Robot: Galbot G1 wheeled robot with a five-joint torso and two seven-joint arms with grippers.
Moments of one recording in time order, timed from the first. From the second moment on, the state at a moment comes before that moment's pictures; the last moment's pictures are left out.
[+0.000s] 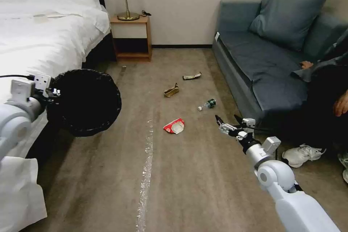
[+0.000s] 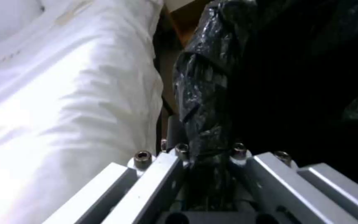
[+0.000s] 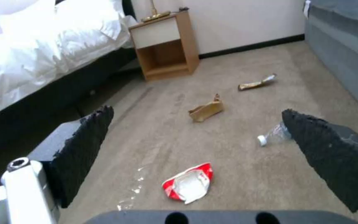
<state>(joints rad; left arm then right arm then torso) 1.08 -0.38 -0.65 -1.91 -0.81 0.61 -0.12 -1.21 1.08 0.39 1.81 0.73 -0.08 -0.09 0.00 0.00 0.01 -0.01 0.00</state>
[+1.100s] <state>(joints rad) 1.07 -0.43 -0.63 -1.88 -0.74 0.52 -0.03 -1.22 1.09 0.42 1.86 0.74 -0.09 -0.10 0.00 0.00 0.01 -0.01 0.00</state>
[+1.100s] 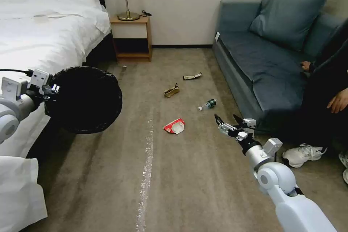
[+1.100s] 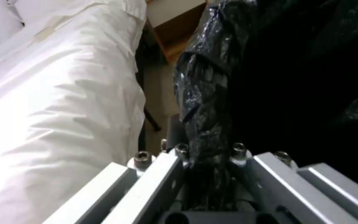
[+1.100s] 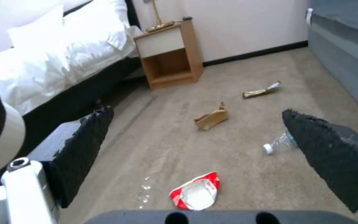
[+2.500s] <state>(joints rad) 1.05 -0.62 -0.55 -1.71 -0.56 0.37 0.00 -1.18 1.14 0.40 1.82 0.75 -0.08 -0.14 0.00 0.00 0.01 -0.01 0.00</state>
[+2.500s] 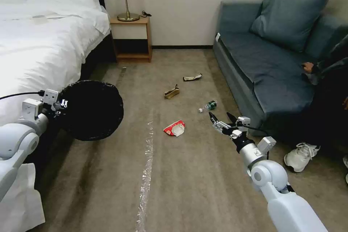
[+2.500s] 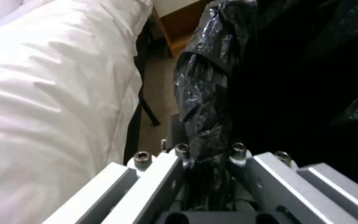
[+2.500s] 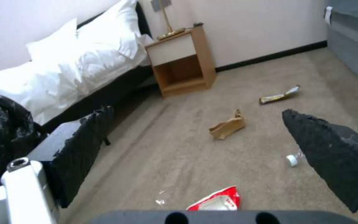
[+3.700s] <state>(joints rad) 1.00 -0.66 -0.50 -1.65 -0.53 0.35 0.00 -1.15 1.14 0.38 1.77 0.76 -0.07 -0.16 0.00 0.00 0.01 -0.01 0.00</state>
